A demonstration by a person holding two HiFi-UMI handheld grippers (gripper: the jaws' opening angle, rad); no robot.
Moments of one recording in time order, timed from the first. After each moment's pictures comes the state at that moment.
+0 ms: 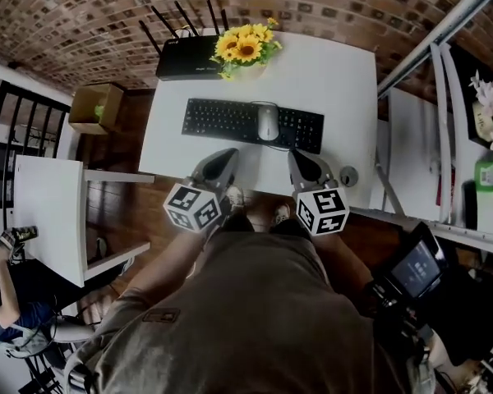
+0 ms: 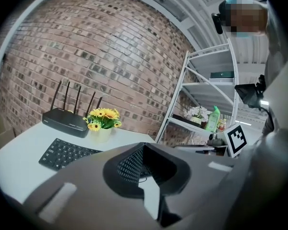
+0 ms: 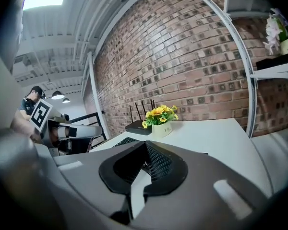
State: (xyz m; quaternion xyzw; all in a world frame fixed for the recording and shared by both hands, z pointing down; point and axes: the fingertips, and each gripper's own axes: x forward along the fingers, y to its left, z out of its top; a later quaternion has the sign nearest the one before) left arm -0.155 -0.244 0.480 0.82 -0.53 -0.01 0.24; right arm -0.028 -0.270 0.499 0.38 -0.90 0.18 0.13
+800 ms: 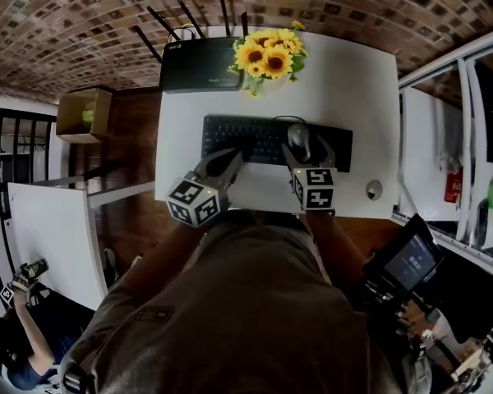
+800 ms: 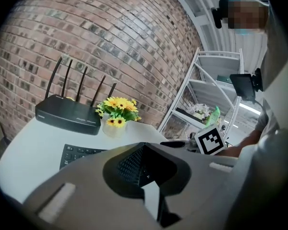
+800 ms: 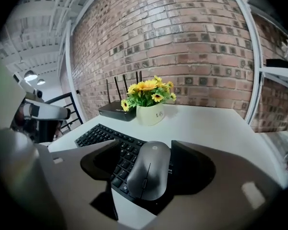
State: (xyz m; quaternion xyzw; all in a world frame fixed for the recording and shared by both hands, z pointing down) left arm -0.245 -0.316 0.534 0.84 -0.45 0.03 0.31; right arm -0.106 -0.371 0.591 0.47 -0.82 0.20 0.26
